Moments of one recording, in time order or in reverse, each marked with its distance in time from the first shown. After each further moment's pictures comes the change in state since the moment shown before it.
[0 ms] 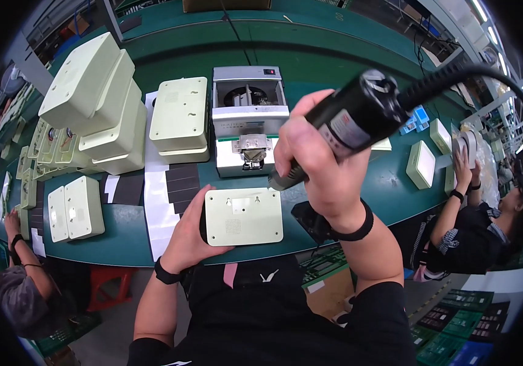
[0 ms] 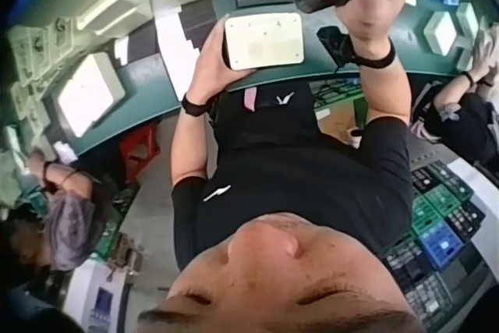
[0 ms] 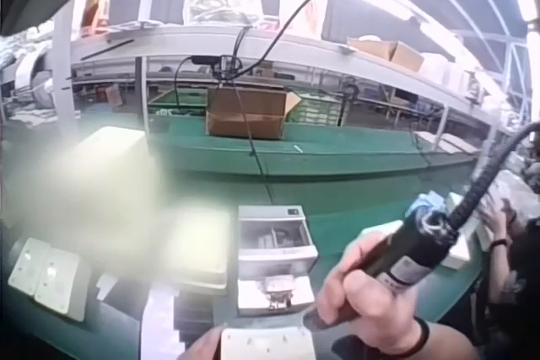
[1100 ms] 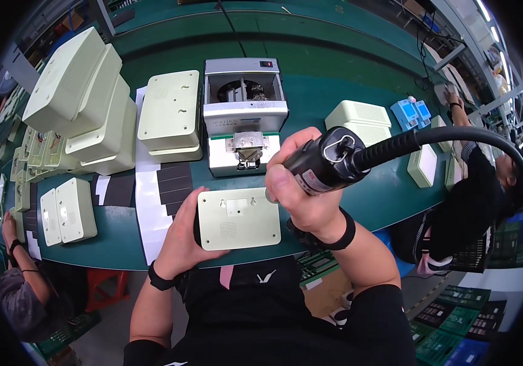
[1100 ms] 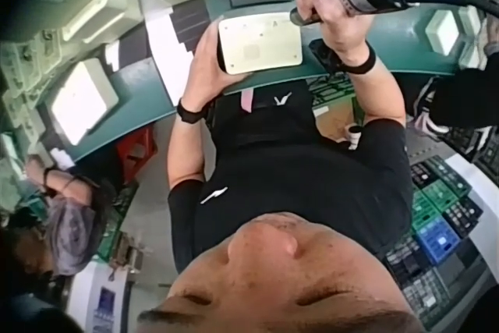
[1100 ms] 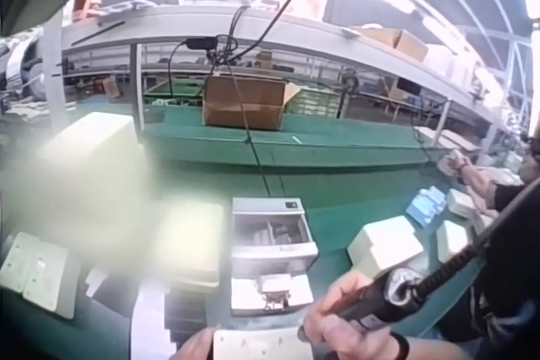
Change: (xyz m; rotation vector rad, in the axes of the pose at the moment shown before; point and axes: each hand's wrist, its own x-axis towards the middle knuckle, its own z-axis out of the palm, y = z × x) left_hand 0.002 0.001 0.000 0.039 0.002 0.015; right_hand -0.034 0.048 -0.008 0.034 -0.014 0.077
